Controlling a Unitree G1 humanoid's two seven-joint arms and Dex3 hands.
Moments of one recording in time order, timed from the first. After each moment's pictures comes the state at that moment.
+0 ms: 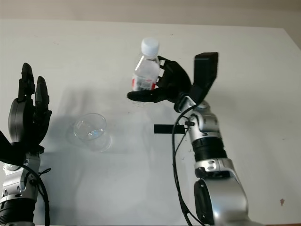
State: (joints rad) left arm -0.28 0.25 0.34 0.27 -0.29 -0.26 -0.22; right arm -0.76 -0.15 -0.14 0.42 0.37 0.43 0.35
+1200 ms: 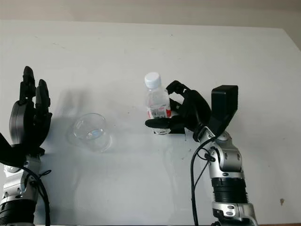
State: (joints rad) left arm -0.27 0.25 0.35 0.29 -0.31 -0.26 -0.24; right arm -0.43 -0.17 -0.12 0.13 0.31 0.46 0.29
